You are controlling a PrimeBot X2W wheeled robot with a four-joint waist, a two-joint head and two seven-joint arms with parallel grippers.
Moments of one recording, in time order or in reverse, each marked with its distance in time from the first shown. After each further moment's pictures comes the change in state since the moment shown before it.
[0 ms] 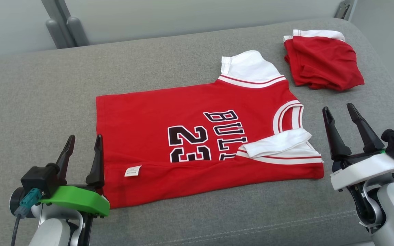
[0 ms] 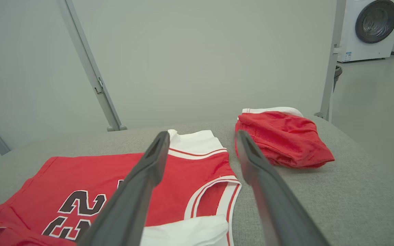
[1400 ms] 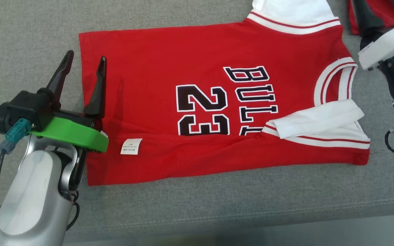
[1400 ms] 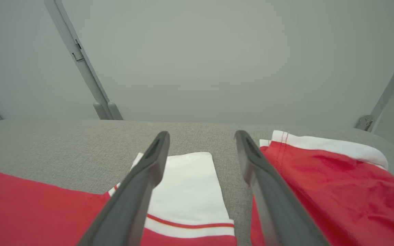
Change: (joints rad) left arm -0.317 0.038 -0.053 -0.045 0.052 -0.059 0.054; right arm -0.613 -0.081 0.029 0.227 0.042 0.079 0.218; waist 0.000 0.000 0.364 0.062
